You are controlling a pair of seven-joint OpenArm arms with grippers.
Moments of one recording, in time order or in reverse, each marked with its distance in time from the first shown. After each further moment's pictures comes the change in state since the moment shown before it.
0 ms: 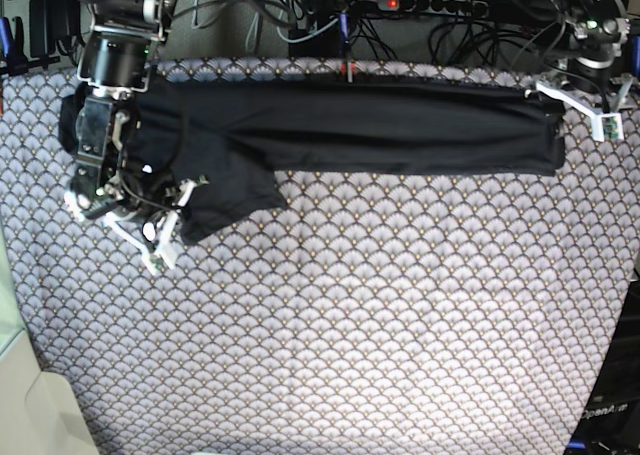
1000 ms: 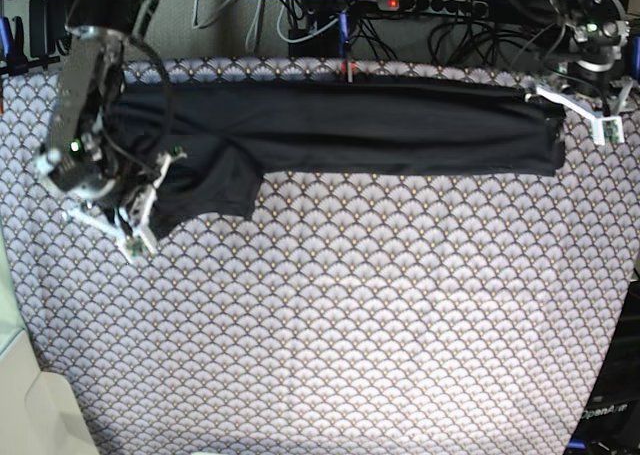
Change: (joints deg) left arm -1.1 0.0 0.1 -0.2 0.0 0.0 -0.3; right arm -11.4 0.9 -0.4 30.9 3.2 0.0 -13.1
